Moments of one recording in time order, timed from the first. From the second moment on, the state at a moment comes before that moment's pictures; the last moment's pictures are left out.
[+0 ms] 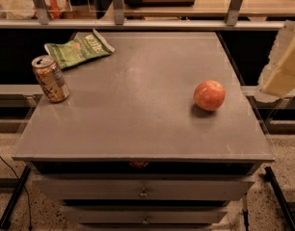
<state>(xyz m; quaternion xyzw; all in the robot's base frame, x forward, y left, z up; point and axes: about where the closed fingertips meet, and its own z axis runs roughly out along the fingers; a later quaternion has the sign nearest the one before) 0.401 -0.167 1.092 -0.61 0.73 -0.13 0.28</state>
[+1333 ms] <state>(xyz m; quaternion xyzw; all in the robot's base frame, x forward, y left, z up) 0.425 -0.142 1.020 -0.64 0.71 -0.06 0.28</state>
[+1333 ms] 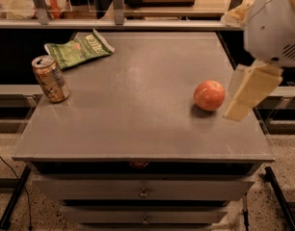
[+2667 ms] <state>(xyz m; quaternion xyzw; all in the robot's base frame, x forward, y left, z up) 0.491 -0.152 0.961 -0.63 0.71 0.03 0.32</state>
